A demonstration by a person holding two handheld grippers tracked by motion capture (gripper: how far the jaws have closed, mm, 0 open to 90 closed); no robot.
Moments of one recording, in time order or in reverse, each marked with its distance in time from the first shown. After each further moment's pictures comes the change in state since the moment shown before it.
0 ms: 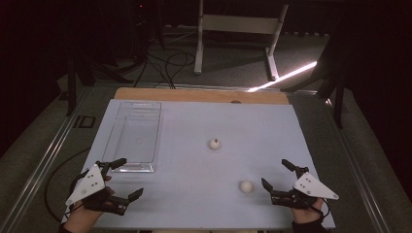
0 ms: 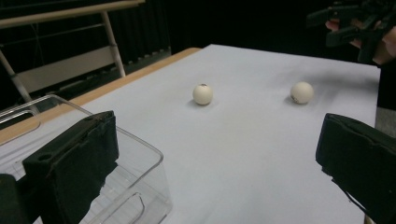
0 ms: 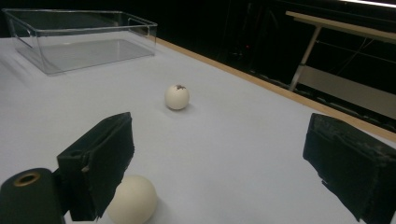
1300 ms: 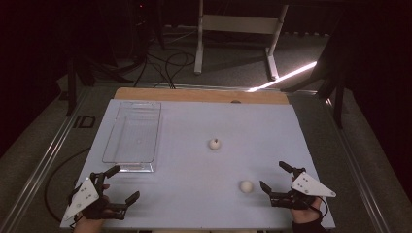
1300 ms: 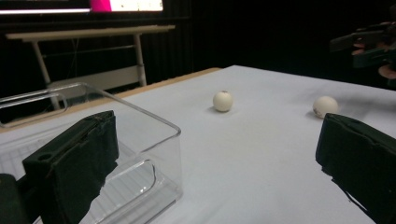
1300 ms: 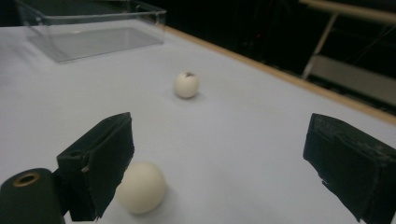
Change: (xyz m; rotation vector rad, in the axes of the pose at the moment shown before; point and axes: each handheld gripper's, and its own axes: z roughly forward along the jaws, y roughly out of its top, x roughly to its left) left arm -0.005 -0.058 -0.003 -0.180 0.110 -0.079; right arm 0.000 -0.006 0.003 0.032 0.030 -0.001
